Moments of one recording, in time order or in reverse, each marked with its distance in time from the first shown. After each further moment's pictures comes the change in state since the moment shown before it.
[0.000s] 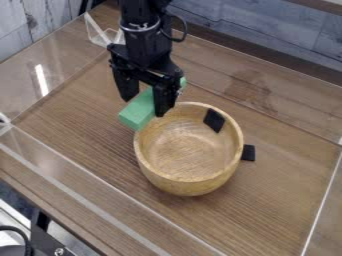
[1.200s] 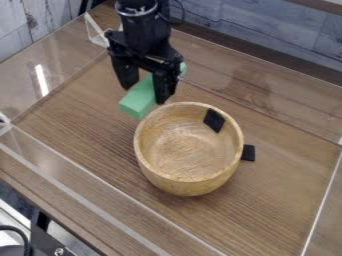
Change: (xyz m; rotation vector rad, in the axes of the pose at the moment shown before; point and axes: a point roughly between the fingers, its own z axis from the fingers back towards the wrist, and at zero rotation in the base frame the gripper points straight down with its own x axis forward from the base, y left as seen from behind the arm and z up) arm 0.005 0.003 0.011 -0.006 -0.032 0.019
